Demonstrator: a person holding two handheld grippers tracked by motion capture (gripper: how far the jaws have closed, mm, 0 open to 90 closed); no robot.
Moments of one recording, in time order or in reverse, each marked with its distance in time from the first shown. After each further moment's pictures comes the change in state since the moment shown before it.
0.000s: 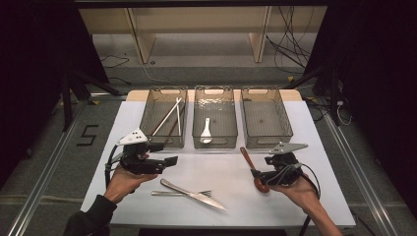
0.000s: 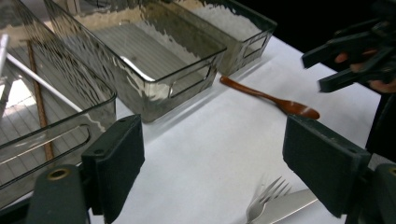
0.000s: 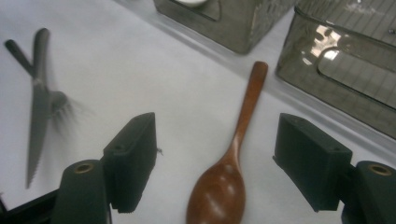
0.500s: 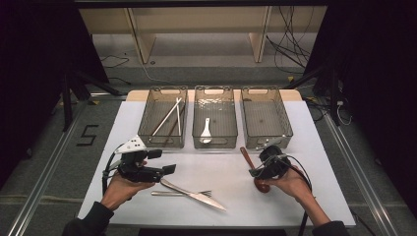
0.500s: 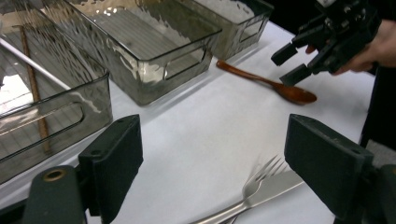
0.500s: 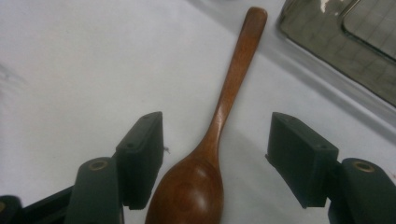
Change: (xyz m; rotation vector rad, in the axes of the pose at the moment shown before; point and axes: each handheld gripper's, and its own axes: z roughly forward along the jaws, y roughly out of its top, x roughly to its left) left arm -0.005 -0.016 -0.002 0.060 0.026 0.045; right arm -0.012 0.010 0.045 0.248 -0.043 -0.033
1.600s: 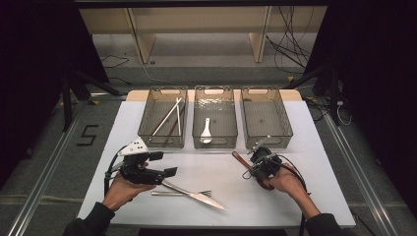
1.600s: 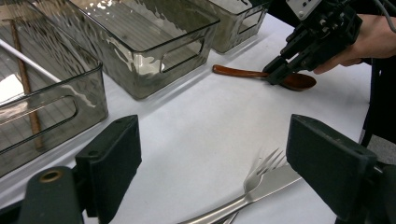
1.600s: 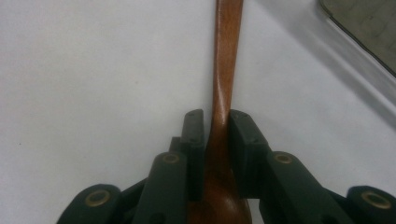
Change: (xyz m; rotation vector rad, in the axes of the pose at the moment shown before) left arm 0.001 -0.004 0.006 -0.002 -0.033 -0.009; right arm 0.006 0.009 0.023 0.132 -0.010 -0.106
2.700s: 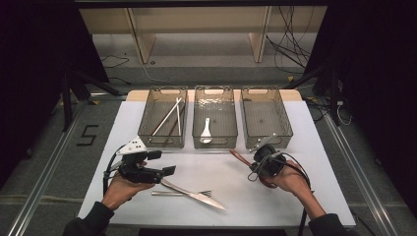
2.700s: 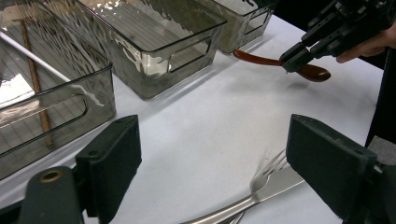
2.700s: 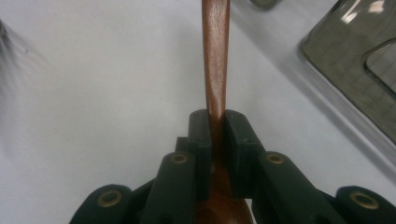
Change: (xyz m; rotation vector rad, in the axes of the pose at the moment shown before) left arm 0.006 -0.001 -0.002 -0.005 0.021 -0.011; right arm 0.003 0.000 -0.032 -0.114 0.017 -0.046
